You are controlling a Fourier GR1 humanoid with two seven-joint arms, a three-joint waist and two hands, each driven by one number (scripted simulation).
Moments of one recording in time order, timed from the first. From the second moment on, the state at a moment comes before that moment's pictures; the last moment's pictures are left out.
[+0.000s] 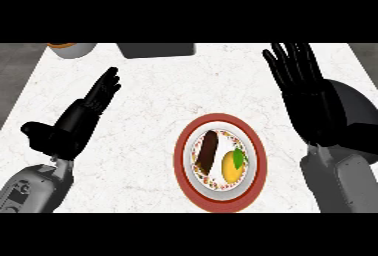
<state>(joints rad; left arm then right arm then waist) -0.29 0.43 -0.28 -1.63 0.25 0.11 0.12 -0.40 -0.21 0.12 -1.65 -0.48 0.07 -0.14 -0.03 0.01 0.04</state>
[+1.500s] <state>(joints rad) -0.12 0.26 -0.31 -1.53 0.39 0.11 0.18 -0.82 -0.11 0.81 -1.07 0.70 0.36 0.79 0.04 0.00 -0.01</state>
